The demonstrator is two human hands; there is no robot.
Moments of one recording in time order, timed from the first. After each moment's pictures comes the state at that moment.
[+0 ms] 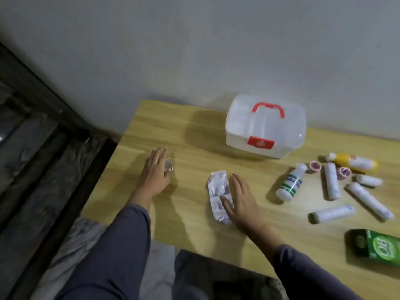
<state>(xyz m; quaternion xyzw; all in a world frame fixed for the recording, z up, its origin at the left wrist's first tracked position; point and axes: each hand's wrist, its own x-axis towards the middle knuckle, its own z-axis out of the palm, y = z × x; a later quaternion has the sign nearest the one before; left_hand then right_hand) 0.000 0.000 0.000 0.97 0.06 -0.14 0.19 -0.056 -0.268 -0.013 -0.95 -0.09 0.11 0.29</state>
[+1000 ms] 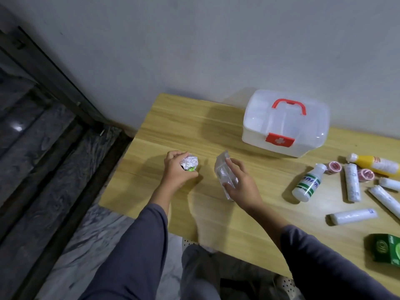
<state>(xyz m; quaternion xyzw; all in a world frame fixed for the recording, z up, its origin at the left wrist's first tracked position) -0.010 -0.020 0.001 0.87 0.19 -0.07 0.44 -0.021 -0.231 0.006 -0.89 -0.10 0.09 0.43</state>
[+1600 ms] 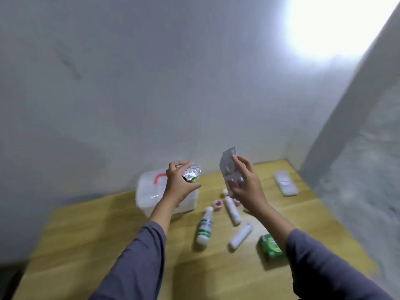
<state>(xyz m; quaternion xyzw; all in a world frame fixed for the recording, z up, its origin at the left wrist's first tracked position) 0.077 -0.294 0.144 0.85 -0.15 -0.06 0.50 -0.022 -0.470 0.162 -0.87 0.09 -0.24 0.43</state>
